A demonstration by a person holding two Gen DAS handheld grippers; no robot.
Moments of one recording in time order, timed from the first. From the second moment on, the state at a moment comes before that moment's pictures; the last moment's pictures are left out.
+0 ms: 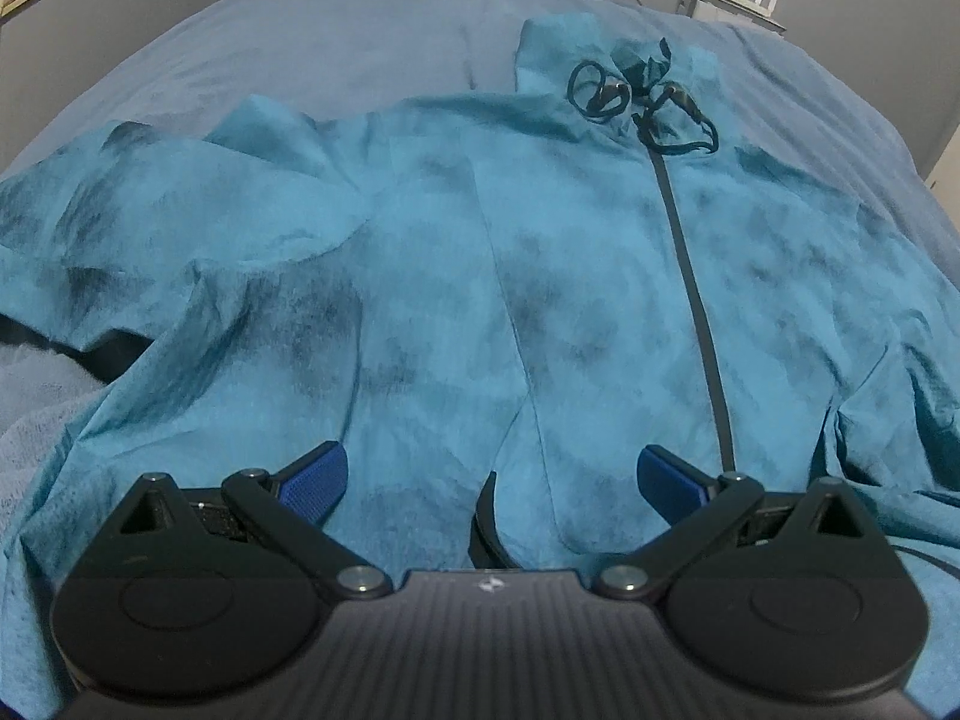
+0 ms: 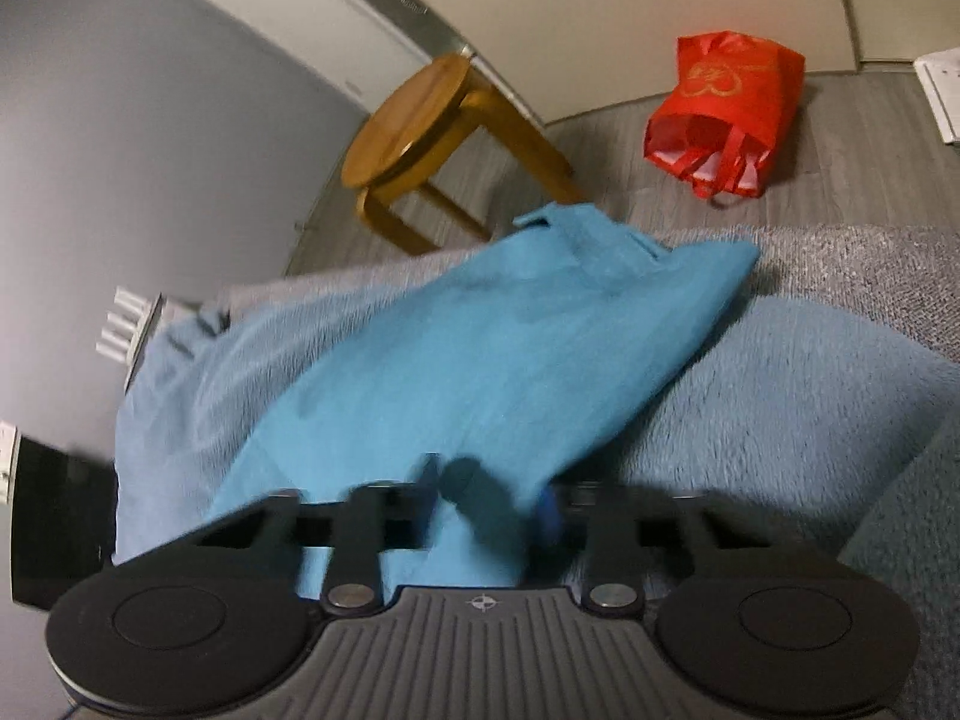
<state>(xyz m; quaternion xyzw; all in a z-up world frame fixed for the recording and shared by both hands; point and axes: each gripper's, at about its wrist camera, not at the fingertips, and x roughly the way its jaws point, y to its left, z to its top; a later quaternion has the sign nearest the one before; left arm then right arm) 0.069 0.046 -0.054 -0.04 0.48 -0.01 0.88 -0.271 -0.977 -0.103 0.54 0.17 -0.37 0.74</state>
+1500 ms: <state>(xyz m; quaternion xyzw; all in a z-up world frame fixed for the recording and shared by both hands) 0.092 0.002 -0.009 0.04 0.42 -0.10 0.90 -0.077 -0.590 0.048 0.18 0.28 0.05 0.94</state>
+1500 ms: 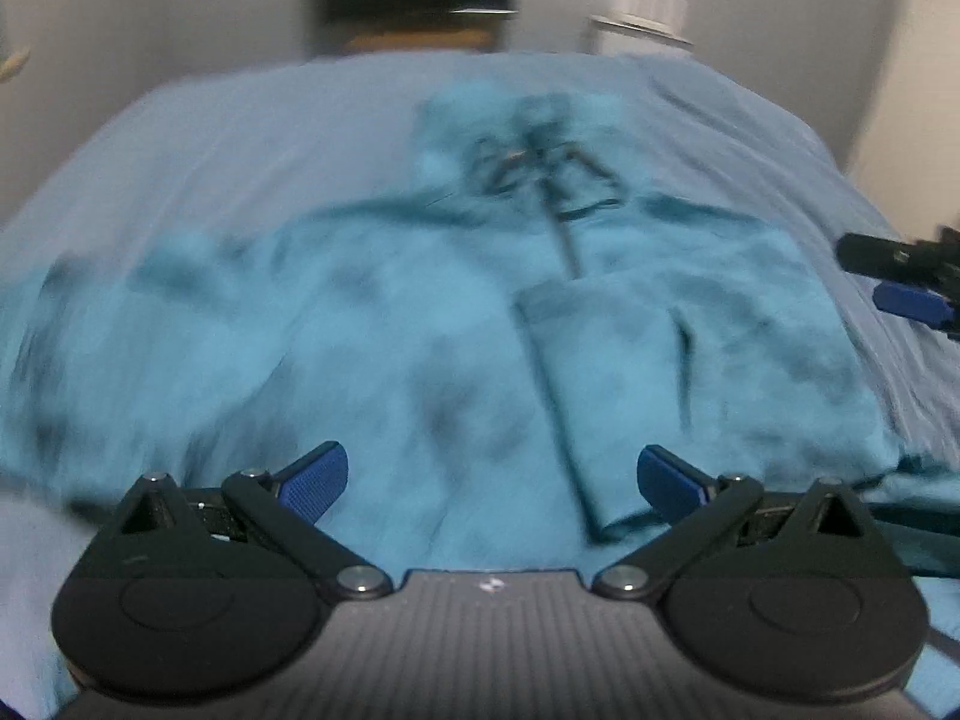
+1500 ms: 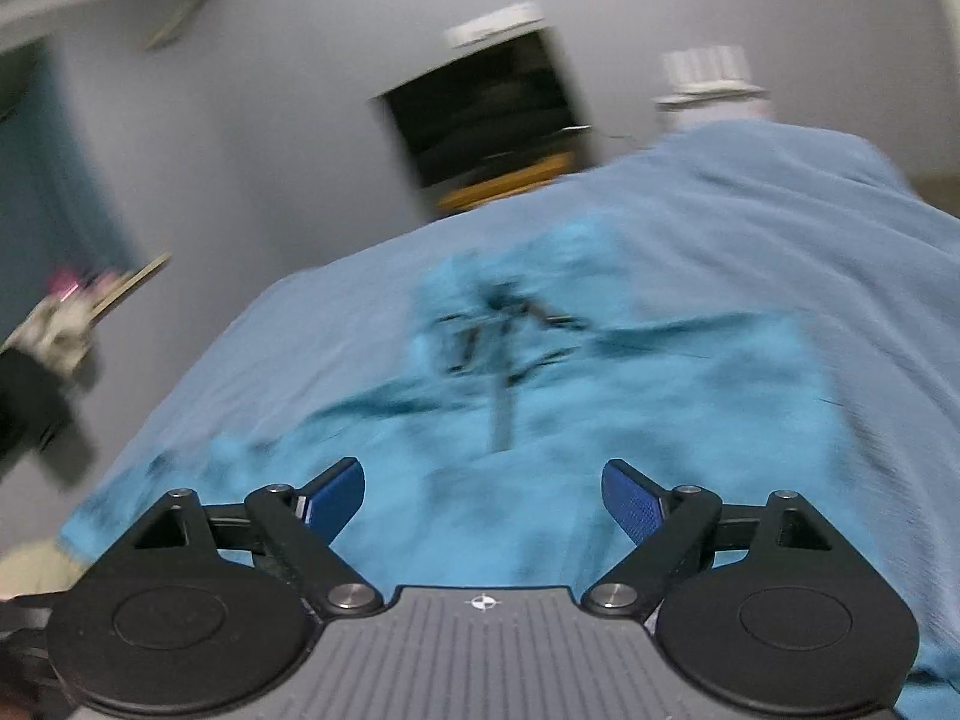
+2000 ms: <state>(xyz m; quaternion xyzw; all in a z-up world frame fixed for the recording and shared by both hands) 0.123 -0.148 -0.105 0.24 0.48 -0.24 0.81 -0.091 -0.675 0.001 0.21 0.28 -0.08 0.93</state>
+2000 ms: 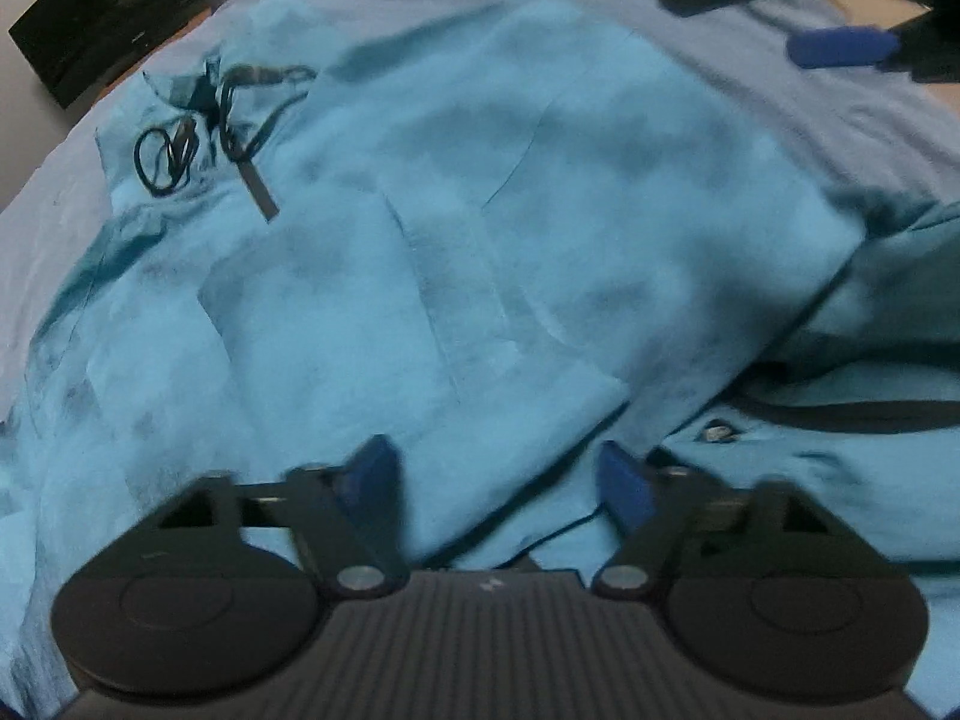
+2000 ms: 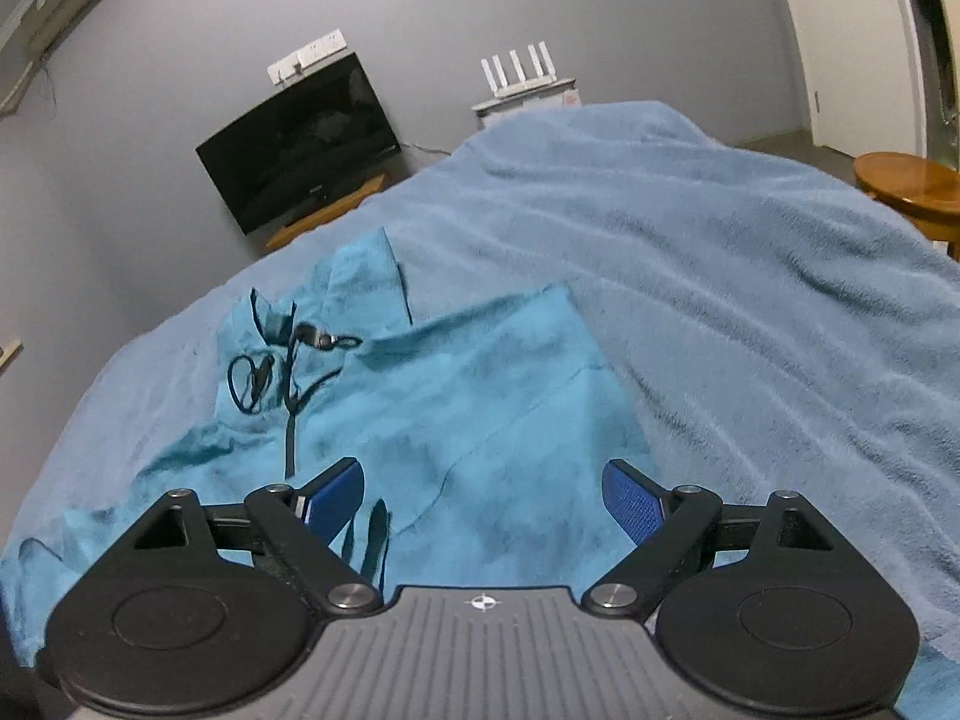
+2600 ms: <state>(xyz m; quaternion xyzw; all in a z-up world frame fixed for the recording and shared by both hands) 0.128 0.070 -0.062 -0.18 0.44 -0.08 0.88 -0.078 -0.668 -0.008 0.22 0.29 -0.08 0.93</state>
